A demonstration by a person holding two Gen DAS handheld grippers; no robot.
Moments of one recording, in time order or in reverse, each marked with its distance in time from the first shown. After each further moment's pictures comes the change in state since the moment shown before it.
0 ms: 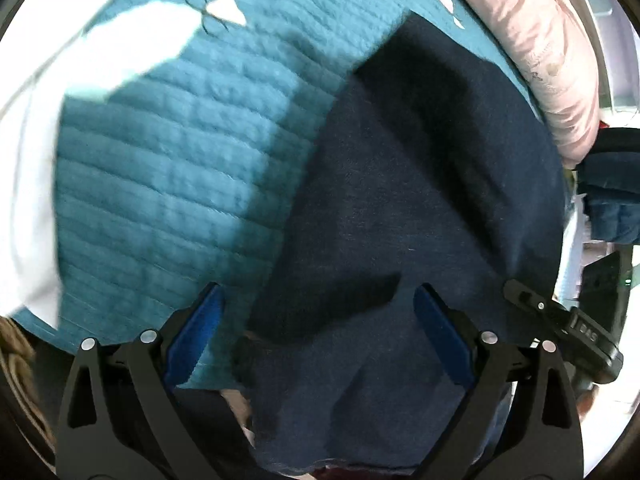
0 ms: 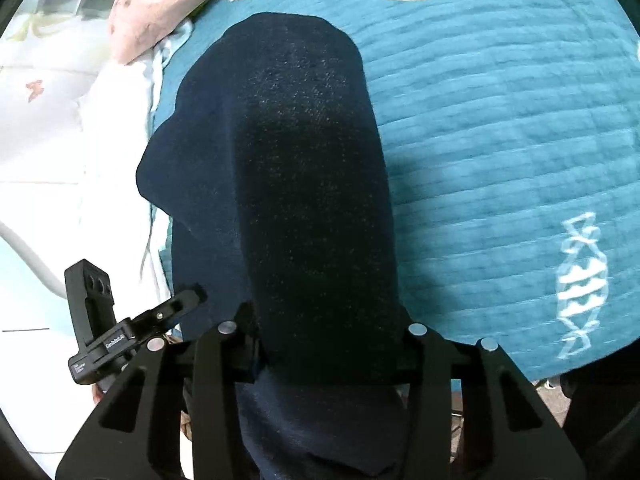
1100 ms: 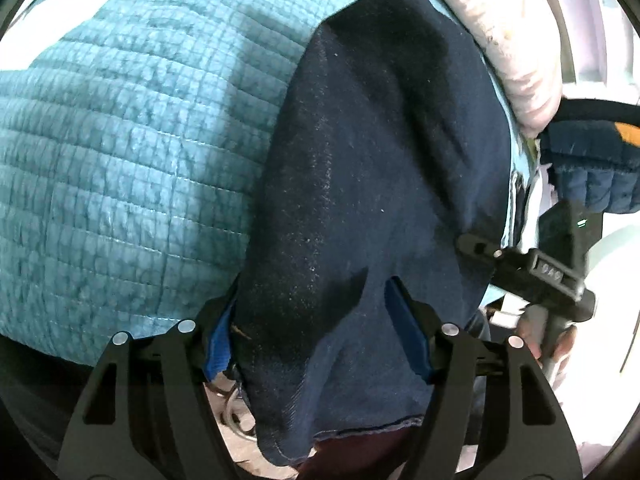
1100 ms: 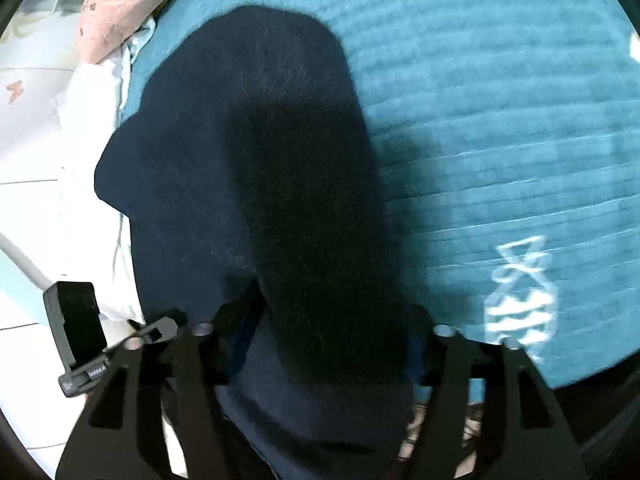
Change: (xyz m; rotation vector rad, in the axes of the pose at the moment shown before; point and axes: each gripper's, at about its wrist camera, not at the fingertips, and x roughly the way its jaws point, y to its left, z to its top) left arm 0.012 -0.019 -0.037 0.055 0.040 -0.162; right arm 0.017 -0.046 0.013 0.003 0.110 0.002
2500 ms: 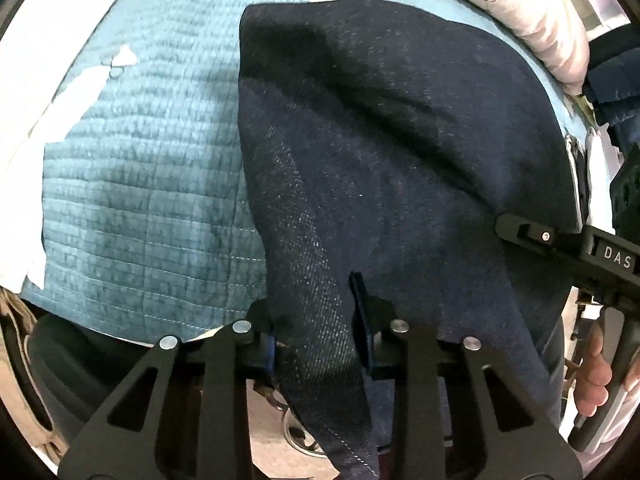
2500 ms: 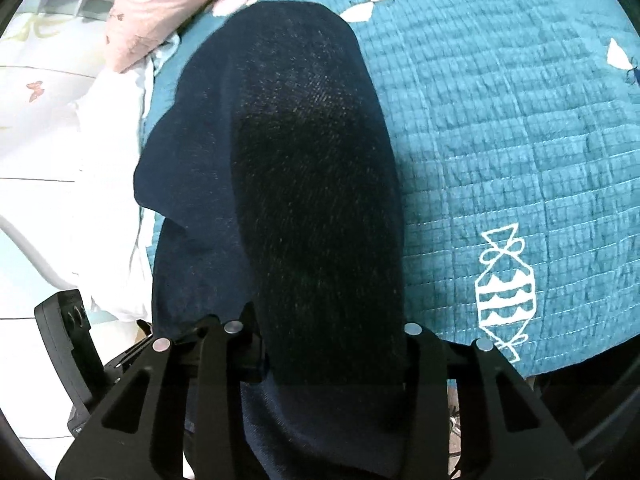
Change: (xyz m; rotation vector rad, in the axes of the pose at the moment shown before) left arm -0.010 -0.081 -0.049 0.159 -0.097 0.389; right arm -0.031 0.023 -0.012 -0.043 -0.127 -0.013
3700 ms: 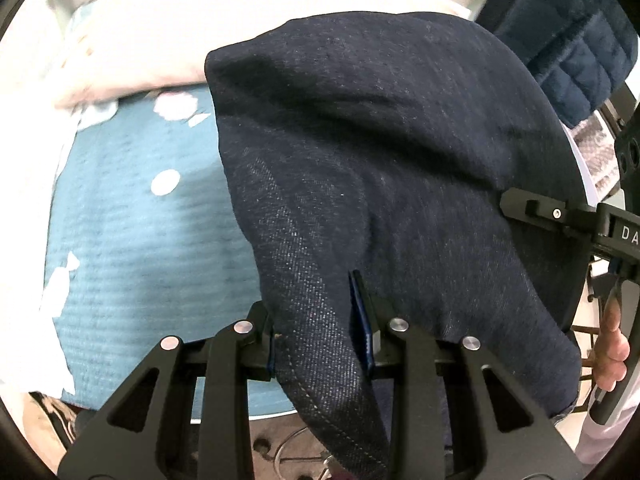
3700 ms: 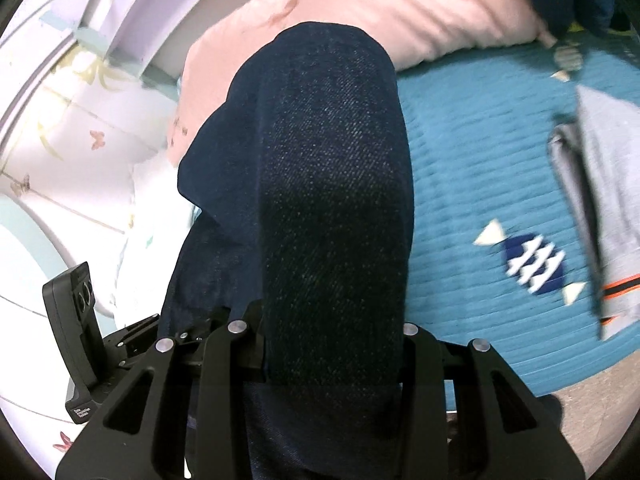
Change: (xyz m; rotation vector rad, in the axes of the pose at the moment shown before) left arm -0.111 -0.222 0.052 0.306 -0.209 -0.013; right arm -0.232 -0.076 0.042 -0.130 -0.306 0.053
